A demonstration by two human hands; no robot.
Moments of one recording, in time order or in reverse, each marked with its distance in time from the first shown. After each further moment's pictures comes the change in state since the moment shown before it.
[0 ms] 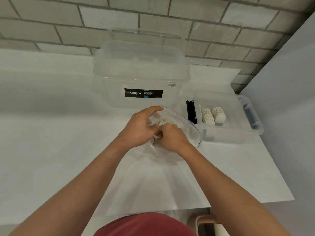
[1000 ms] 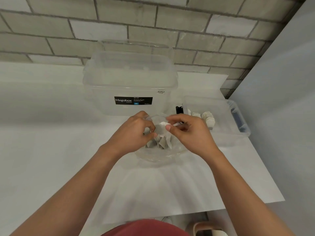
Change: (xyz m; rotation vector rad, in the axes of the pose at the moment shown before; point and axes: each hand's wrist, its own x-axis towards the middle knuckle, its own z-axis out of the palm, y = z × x) left_hand -0.001 0.024 -0.004 0.377 -0.087 0.120; right_hand -0.069 0.025 -0.086 0.515 0.348 -0.138
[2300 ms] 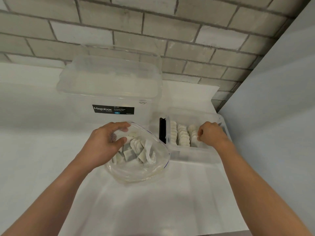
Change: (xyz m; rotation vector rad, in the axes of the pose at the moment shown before) left_hand 0.009 0.000 0.013 -0.372 0.242 -0.254; right_hand 0.106 0.154 -0.109 -0.861 -0.171 0.320
